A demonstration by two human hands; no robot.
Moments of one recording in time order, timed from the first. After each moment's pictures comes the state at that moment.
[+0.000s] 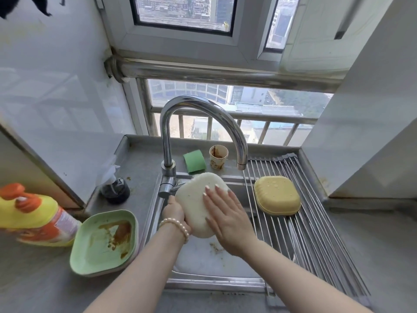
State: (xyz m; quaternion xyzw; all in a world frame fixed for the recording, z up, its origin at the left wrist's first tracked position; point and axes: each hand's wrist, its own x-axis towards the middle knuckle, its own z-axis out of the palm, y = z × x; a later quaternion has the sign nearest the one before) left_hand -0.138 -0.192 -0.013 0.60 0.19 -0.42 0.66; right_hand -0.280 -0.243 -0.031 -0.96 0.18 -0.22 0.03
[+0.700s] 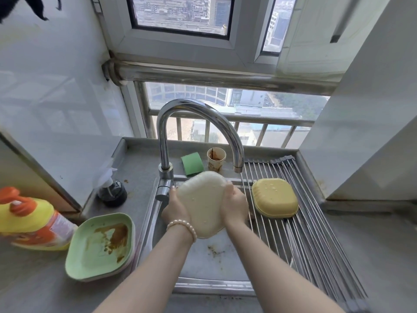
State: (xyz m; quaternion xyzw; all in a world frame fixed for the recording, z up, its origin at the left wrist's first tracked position) left_hand -0.157 -0.198 0.006 0.63 0.21 -0.34 0.67; right_hand -0.241 -0.262 0.001 -0.60 0.60 -0.27 0.45
